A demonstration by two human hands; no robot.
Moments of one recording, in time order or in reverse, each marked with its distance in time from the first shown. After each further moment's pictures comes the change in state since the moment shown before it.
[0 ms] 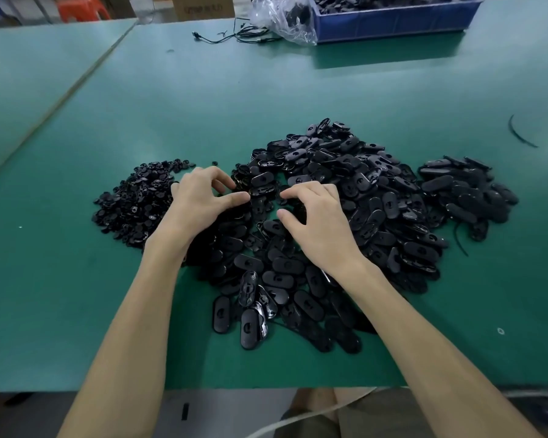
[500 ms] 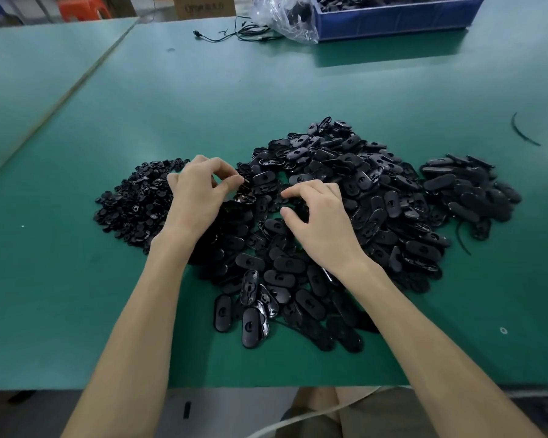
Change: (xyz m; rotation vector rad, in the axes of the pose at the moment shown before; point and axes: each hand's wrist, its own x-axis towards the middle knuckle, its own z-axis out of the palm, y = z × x) left_hand 0.000 -0.003 0.005 -0.063 0.191 0.134; right_hand 0.000 0.000 -0.002 0.038 0.006 0.009
